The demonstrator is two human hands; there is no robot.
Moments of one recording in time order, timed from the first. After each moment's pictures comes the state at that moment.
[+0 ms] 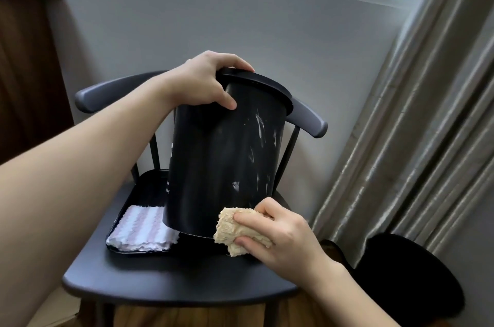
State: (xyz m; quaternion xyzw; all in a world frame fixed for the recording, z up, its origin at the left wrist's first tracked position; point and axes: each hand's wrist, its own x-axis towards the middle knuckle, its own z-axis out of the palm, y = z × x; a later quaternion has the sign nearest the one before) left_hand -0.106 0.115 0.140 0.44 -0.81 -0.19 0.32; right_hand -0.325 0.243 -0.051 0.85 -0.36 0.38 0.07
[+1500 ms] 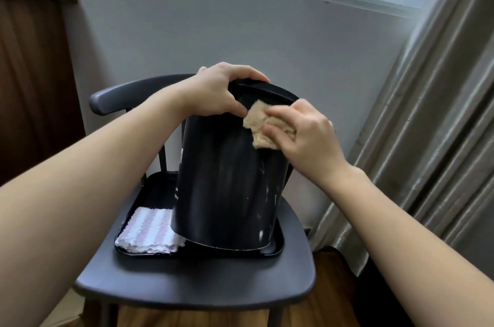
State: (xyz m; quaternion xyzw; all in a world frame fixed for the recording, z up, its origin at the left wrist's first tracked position) left_hand -0.104 0.124 0.136 0.42 -0.84 -0.16 0.30; right_hand -0.318 0.174 0.076 0.77 -0.43 0.44 0.17
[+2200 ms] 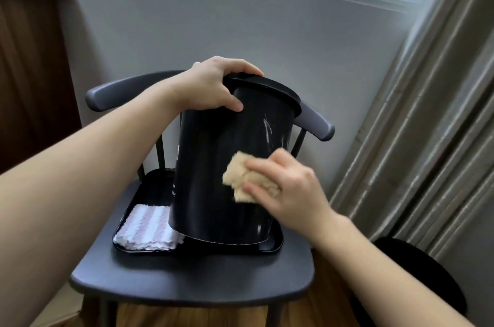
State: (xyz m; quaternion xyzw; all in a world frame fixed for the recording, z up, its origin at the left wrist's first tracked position) left_hand -0.099 0.119 0.135 0.42 -0.83 -0.19 0.32; right_hand -0.309 0.217 0.014 0.82 -0.39 0.40 0.13
